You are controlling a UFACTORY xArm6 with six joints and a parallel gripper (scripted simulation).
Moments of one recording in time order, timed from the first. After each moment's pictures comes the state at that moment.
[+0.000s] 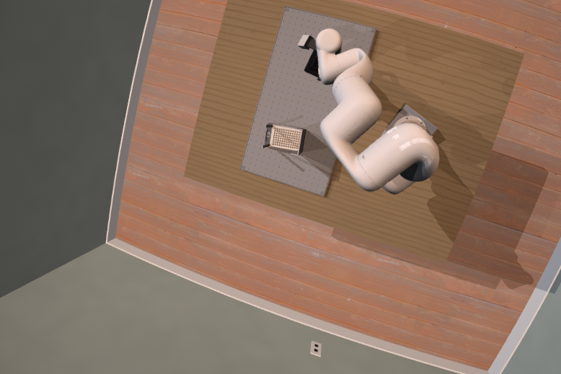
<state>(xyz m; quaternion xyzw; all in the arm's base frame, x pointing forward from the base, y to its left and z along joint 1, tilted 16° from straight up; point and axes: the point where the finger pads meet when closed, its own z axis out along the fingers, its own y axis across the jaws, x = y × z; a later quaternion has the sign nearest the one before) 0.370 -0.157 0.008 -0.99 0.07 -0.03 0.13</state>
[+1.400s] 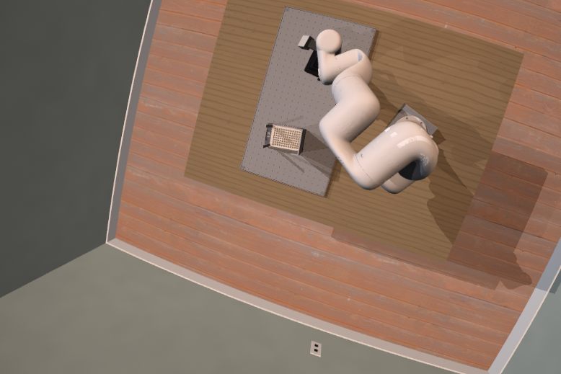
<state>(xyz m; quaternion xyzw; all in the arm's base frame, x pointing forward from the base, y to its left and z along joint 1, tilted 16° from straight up) 0.370 -0.155 0.002 -0.99 0.07 -0.03 0.13</state>
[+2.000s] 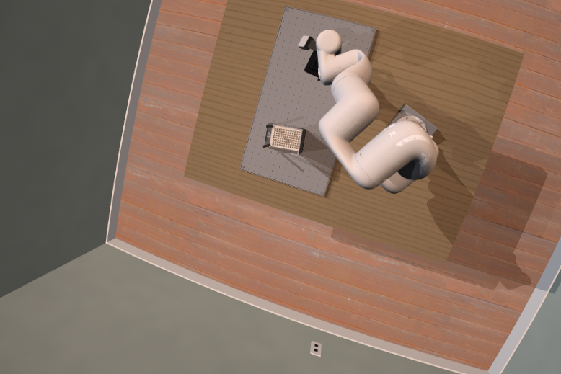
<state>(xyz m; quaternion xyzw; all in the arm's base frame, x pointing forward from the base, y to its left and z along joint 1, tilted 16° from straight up) 0.371 -0.155 -0.001 -0.99 0.07 -0.03 0.13</state>
